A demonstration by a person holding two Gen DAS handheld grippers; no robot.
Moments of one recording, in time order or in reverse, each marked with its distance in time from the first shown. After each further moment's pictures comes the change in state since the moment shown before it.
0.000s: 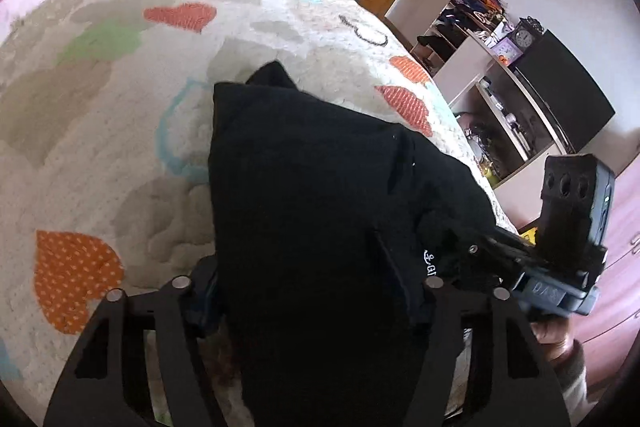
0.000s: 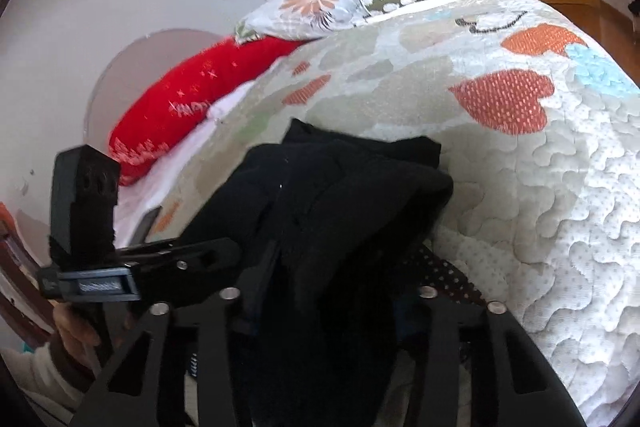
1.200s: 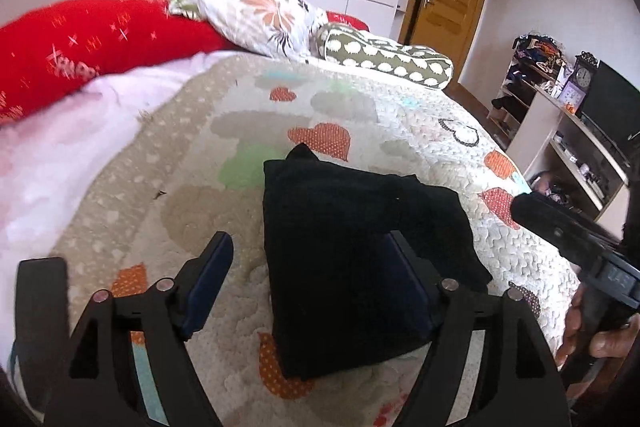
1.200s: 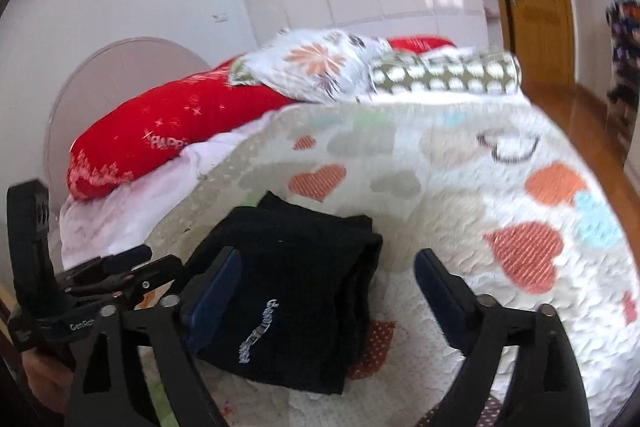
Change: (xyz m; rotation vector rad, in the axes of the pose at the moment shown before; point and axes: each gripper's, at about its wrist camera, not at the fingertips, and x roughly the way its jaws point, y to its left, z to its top) left arm -0.077 0.056 0.034 0.016 -0.302 0.357; right arm 0.021 0.099 0.063 -0.191 -0.174 -0.257
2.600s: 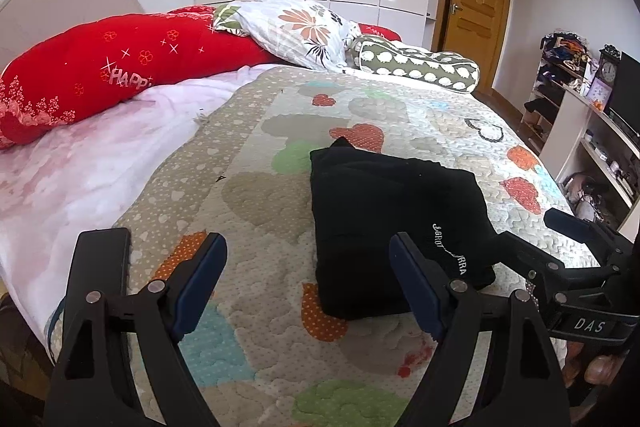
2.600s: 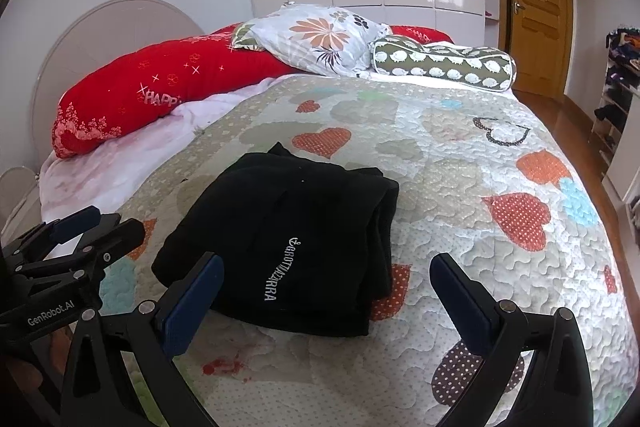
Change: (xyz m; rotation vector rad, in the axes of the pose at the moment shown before) left arm -0.043 0.004 -0.027 -0.001 -0.045 0.154; right arm -0.004 0.037 -0.033 -0.049 0.094 -0.076
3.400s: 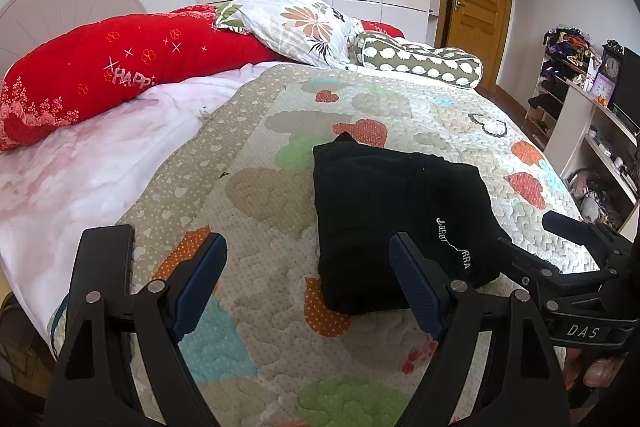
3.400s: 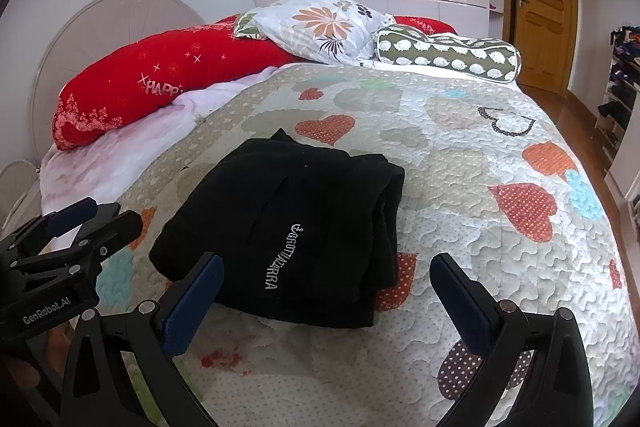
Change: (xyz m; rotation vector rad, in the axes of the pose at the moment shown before) left arm -0.001 -0.001 -0.003 0.008 0.010 0.015; right arm 0.008 0.002 -0.006 -0.013 0.035 0.007
